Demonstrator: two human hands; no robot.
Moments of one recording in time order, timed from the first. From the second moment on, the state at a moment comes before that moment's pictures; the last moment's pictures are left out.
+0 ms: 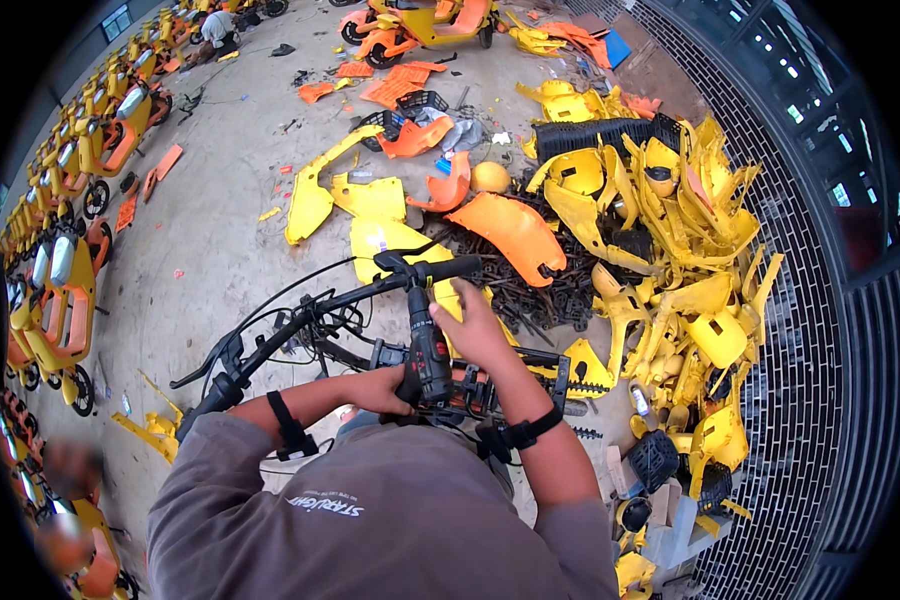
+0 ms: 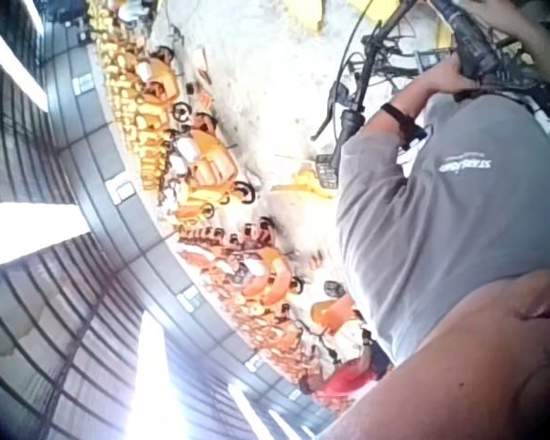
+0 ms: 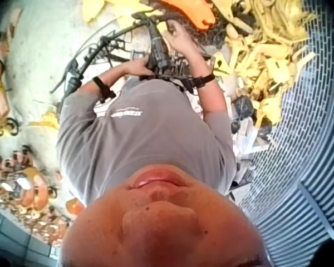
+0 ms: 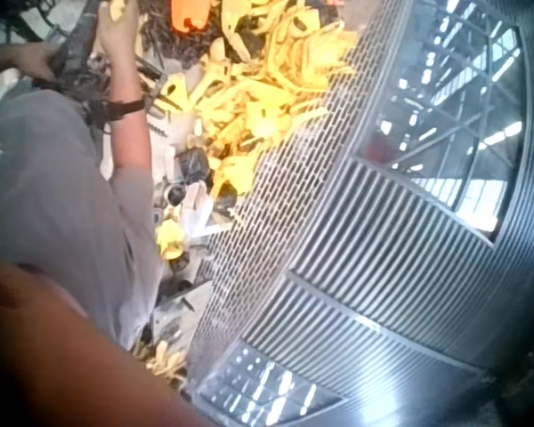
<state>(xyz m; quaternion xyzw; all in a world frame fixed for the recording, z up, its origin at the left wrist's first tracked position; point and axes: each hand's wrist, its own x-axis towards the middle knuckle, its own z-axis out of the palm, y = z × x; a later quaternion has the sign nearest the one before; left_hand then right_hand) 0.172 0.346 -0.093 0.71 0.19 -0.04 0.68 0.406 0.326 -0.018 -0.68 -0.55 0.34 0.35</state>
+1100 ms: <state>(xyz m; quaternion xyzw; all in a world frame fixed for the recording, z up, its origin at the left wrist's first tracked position) 0.229 0.280 -0.067 0.69 0.54 0.17 0.45 0.442 0.429 -0.075 -0.65 -0.71 0.21 0.17</state>
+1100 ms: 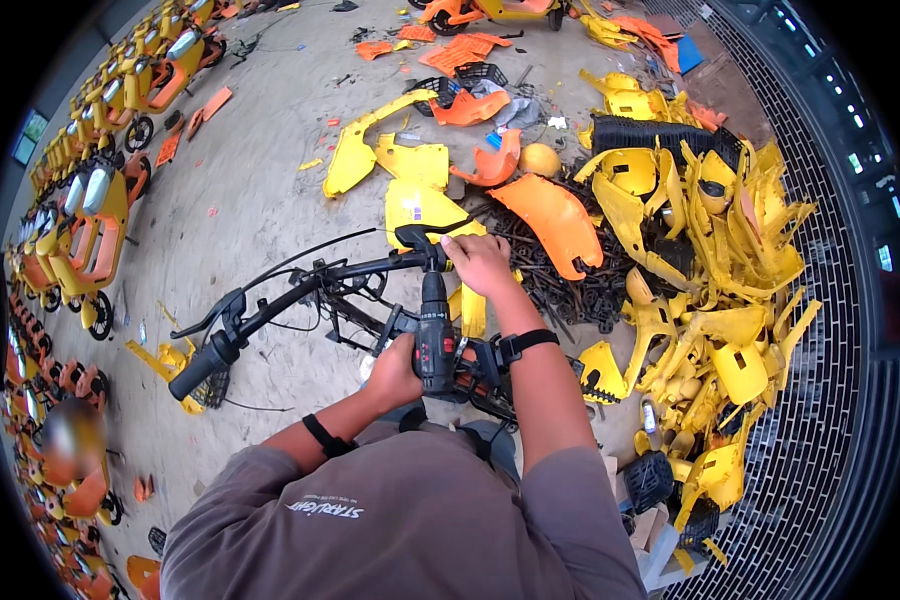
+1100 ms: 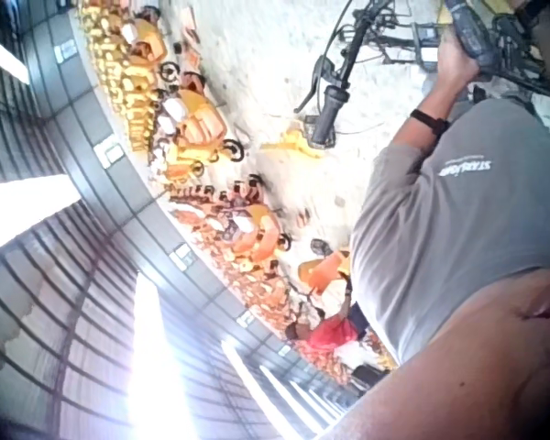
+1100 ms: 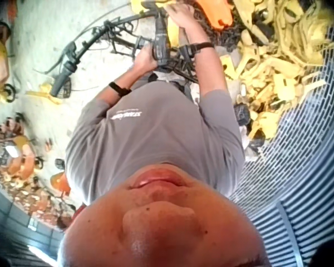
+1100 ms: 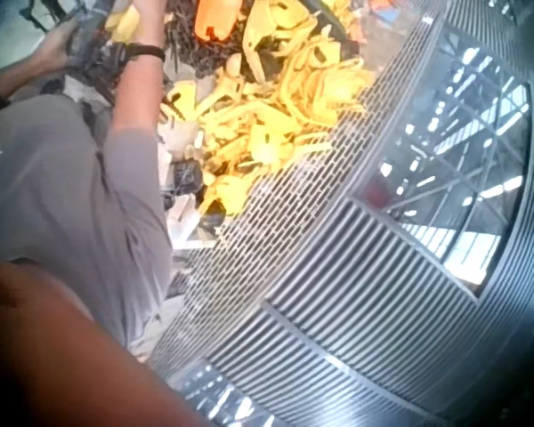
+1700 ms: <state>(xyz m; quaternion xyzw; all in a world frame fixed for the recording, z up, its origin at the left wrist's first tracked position) 0.243 0.277 -0.086 0.68 0.56 0.21 0.42 0.451 0.424 -0.081 -0.62 -0.72 0.28 0.13</state>
